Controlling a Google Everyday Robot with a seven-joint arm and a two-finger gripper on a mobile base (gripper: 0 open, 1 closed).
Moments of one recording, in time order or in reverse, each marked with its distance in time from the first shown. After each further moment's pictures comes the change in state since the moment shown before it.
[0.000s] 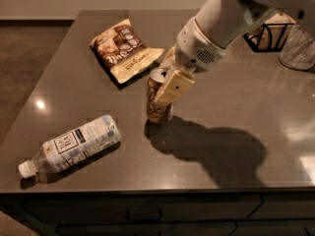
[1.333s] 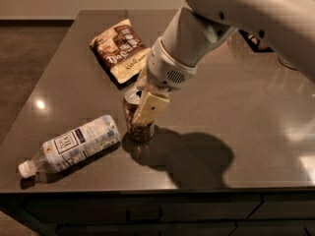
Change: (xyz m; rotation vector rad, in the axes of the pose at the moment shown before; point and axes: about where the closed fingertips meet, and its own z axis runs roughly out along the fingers) arm -0.027 0.034 0.049 -0.065 0.043 -0.101
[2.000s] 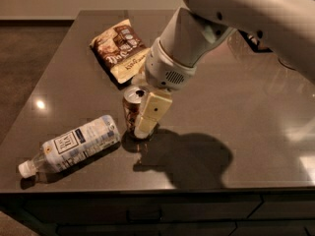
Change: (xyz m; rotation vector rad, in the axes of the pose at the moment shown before) arm -0.002 0.002 0.000 0.002 0.002 -0.005
